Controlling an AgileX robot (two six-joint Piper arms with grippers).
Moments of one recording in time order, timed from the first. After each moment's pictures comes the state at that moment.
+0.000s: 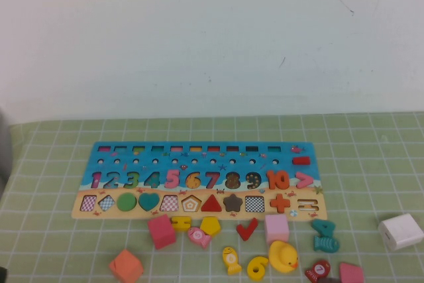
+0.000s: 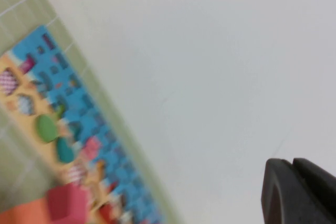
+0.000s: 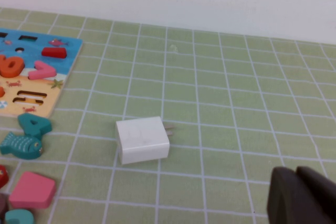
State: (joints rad) right arm -0.05 -0.01 0.02 0.01 0.41 -0.14; left arm -0.05 -0.01 0.03 -0.89 0.17 -0.31
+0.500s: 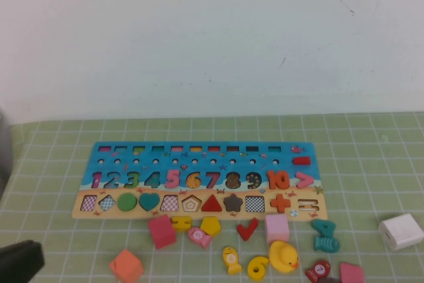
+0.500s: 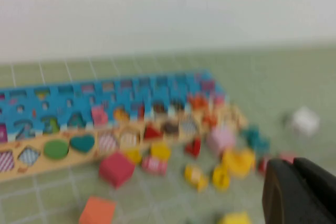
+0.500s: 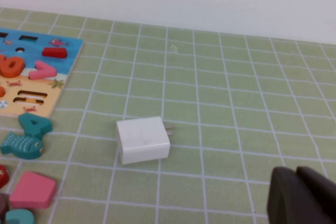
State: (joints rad) right arm -0.05 -0.01 0.02 0.01 0.41 -0.14; left arm -0.05 0.34 -0.59 -0.68 0.82 0.35
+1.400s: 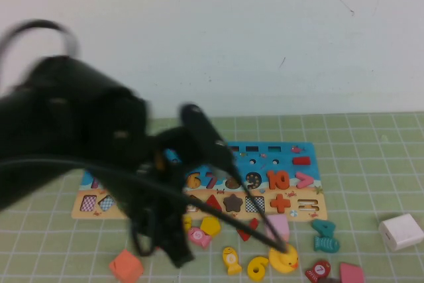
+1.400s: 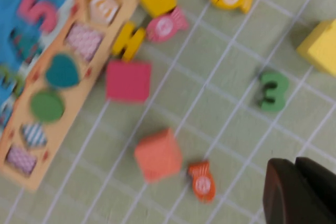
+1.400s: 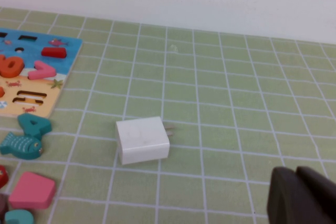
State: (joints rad) right arm -0.05 -0.01 0.02 0.01 0.41 -0.14; left arm -0.67 1.47 -1.22 0.02 1.11 0.36
